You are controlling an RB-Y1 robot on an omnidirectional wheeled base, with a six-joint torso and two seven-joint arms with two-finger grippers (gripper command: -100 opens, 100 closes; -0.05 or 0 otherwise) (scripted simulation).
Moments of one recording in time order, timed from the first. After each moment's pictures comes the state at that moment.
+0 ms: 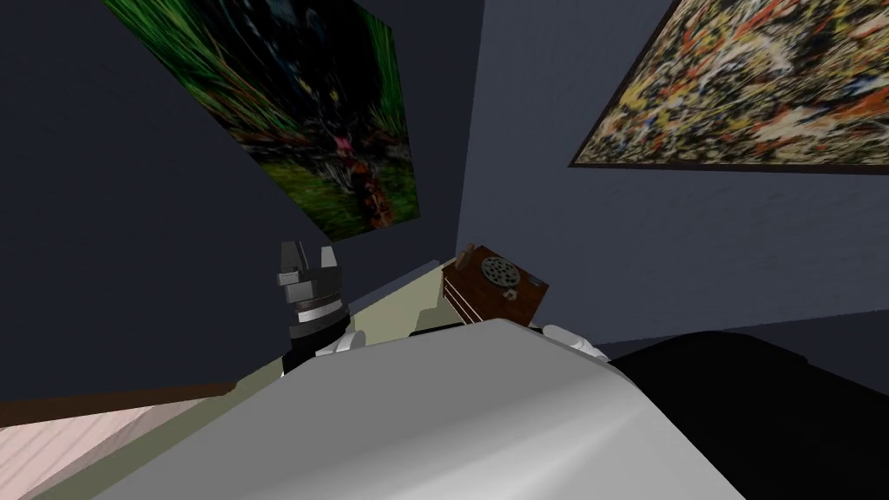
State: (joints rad) left arm 0.55 0.03 -0.05 -2.28 0.02 -0.61 -0.13; right arm 0.41 -0.91 0.49 -1.25 1.10 -0.53 -0.68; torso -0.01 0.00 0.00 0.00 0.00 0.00
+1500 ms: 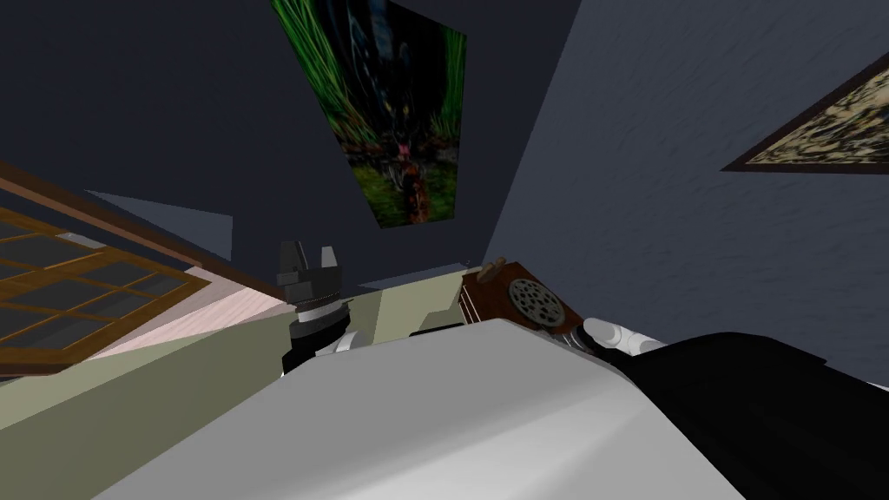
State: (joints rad) left arm 0.55 0.03 -0.05 -2.28 0.02 -0.61 -0.13; right arm 0.33 -1.18 0.59 -0.95 1.35 -0.54 -0.87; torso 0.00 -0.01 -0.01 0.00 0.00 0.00
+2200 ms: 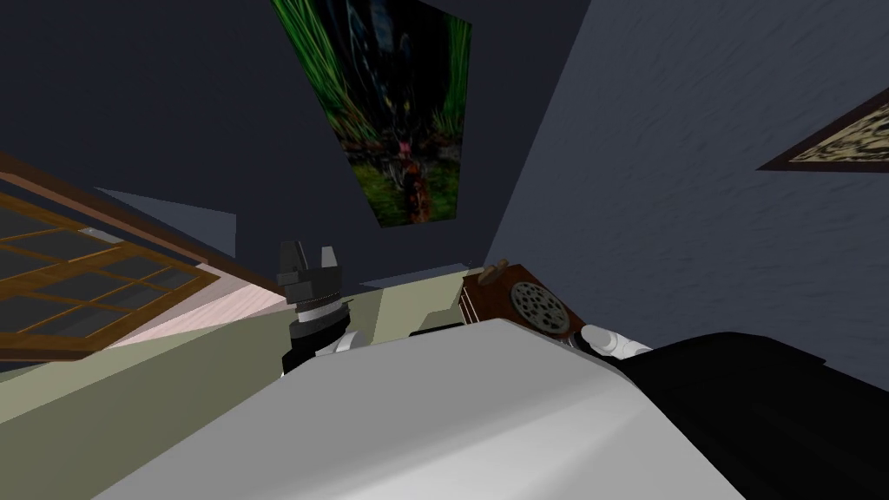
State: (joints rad) left arm 0.55 0.03 -0.05 -2.28 0.02 -0.61 -0.13; right arm 0.33 -1.11 0.60 -0.89 1.33 -0.49 -0.82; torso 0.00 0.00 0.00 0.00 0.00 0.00
